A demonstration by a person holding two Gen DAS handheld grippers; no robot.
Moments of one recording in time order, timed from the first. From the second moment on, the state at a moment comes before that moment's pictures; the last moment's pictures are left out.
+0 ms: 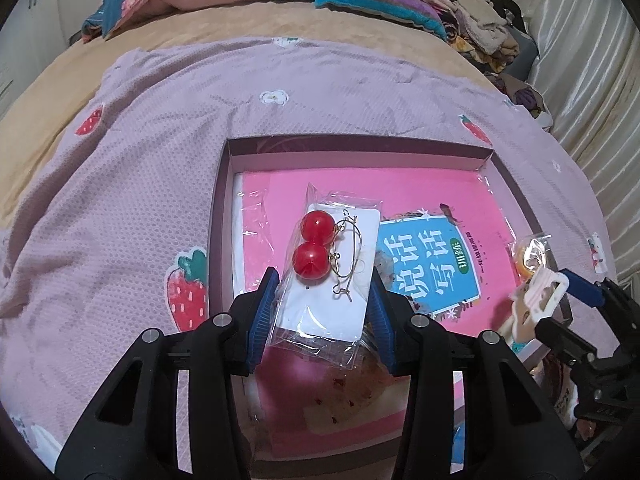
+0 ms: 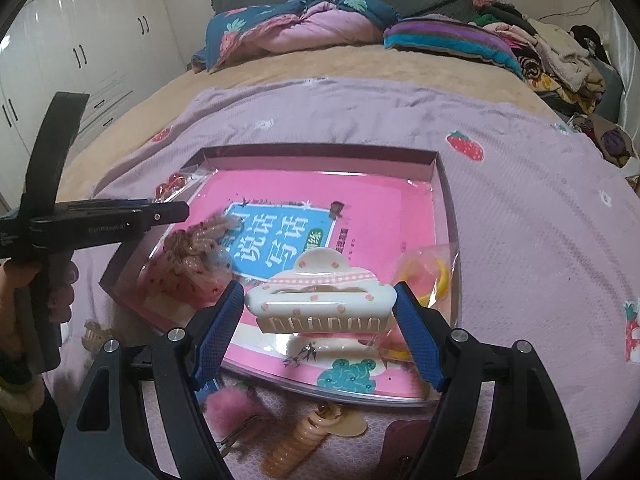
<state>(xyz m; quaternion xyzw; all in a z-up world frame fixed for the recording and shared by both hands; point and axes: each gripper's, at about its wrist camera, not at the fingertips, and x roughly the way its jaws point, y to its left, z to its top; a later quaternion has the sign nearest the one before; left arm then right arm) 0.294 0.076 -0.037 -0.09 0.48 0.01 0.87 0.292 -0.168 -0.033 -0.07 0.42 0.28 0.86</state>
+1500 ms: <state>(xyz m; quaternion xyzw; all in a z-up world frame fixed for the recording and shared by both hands) 0.205 0.075 0.065 -0.12 0.38 0.01 0.92 0.217 -0.240 0.059 0.00 0.33 0.26 0.91</state>
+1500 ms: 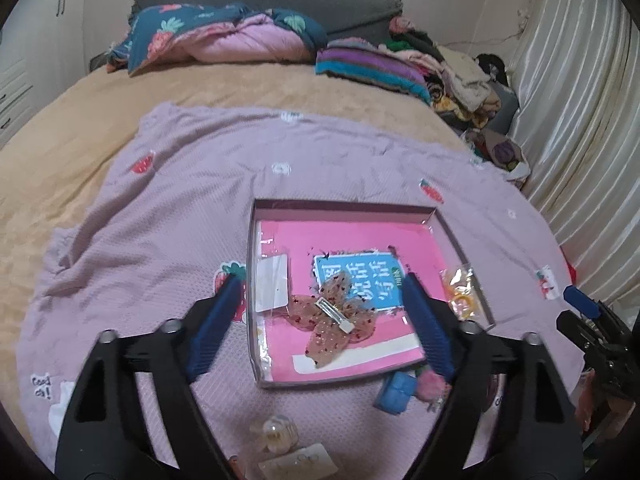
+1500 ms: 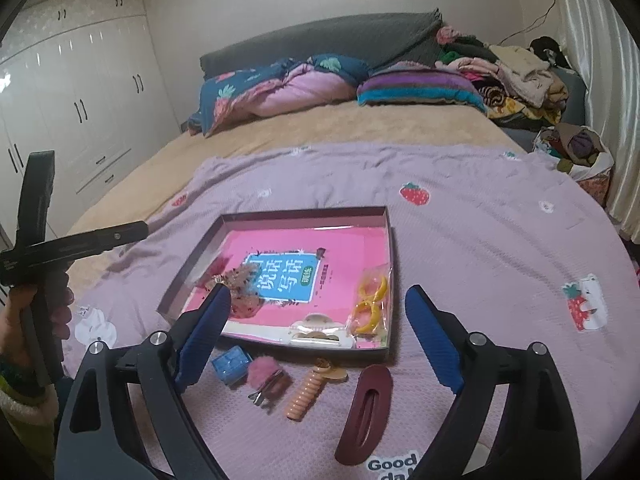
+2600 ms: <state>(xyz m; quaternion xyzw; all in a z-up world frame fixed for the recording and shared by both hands) 0.108 0.065 0.094 -0.10 0.33 0.02 0.94 0.140 -0.256 0.089 -0.02 0.29 0.28 0.92</state>
